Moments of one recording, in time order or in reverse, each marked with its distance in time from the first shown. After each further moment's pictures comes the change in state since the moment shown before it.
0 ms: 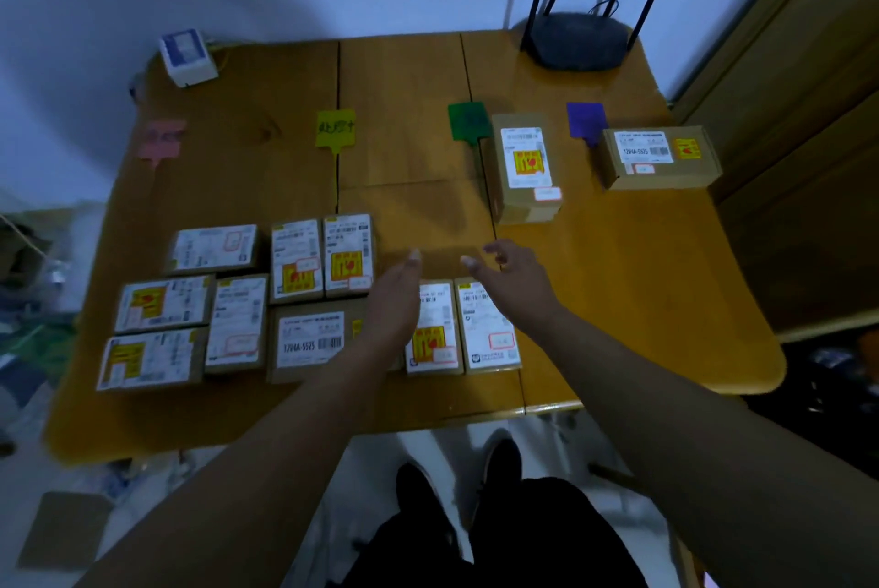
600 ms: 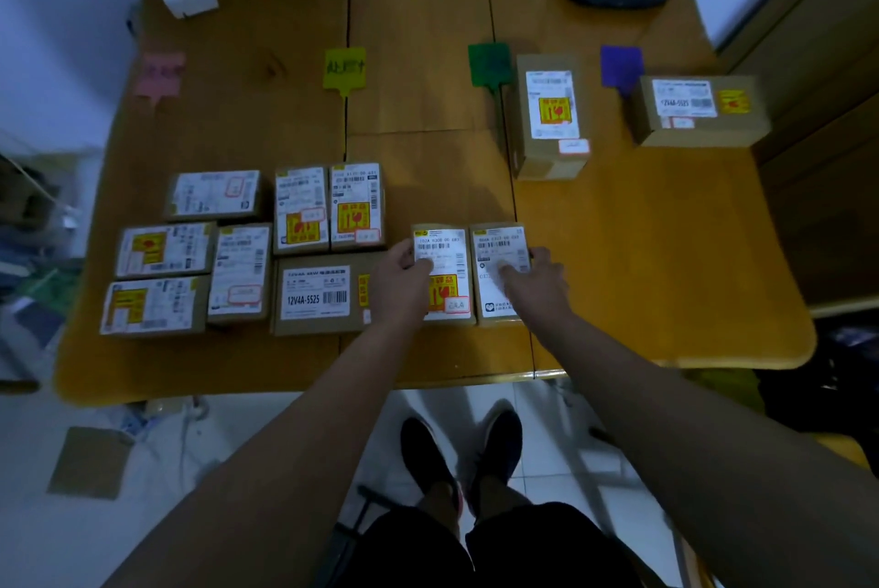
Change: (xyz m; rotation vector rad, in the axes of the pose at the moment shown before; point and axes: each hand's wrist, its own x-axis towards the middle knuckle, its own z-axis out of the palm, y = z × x) left_hand -0.012 -0.037 0.011 -0.236 0.129 -0.113; right_hand -0.006 0.062 0.039 0.029 0.057 0.298
